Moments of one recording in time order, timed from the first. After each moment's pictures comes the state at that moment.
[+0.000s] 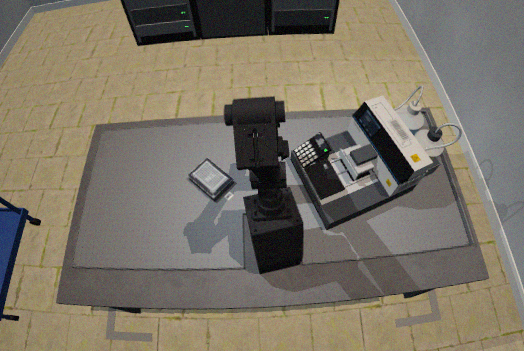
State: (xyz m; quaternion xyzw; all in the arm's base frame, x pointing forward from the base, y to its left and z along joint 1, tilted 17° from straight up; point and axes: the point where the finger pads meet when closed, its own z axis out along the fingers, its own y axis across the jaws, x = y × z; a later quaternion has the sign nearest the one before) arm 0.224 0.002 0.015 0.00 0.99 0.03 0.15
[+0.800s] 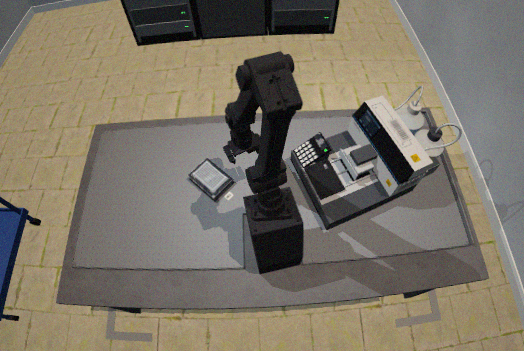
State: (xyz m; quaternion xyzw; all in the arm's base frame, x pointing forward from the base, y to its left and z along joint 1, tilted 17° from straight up) arm 0.266 0.088 -0.002 -0.21 0.97 0.00 0.15
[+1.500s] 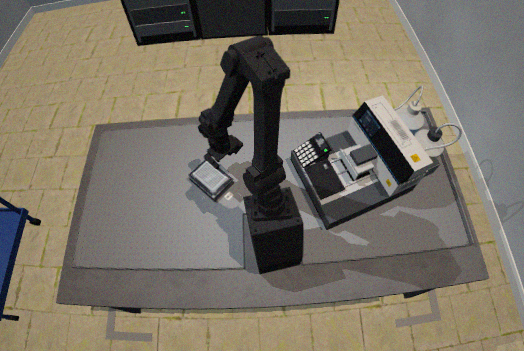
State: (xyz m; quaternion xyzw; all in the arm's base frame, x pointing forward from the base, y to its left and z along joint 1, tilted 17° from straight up) arm 0.280 0.168 -0.022 -0.36 0.92 -0.03 0.15
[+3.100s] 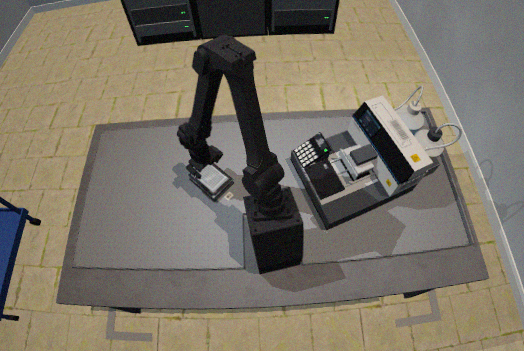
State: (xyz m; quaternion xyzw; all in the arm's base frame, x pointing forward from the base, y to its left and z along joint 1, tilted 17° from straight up) arm 0.290 0.252 -0.073 -0.39 0.91 -0.03 0.15
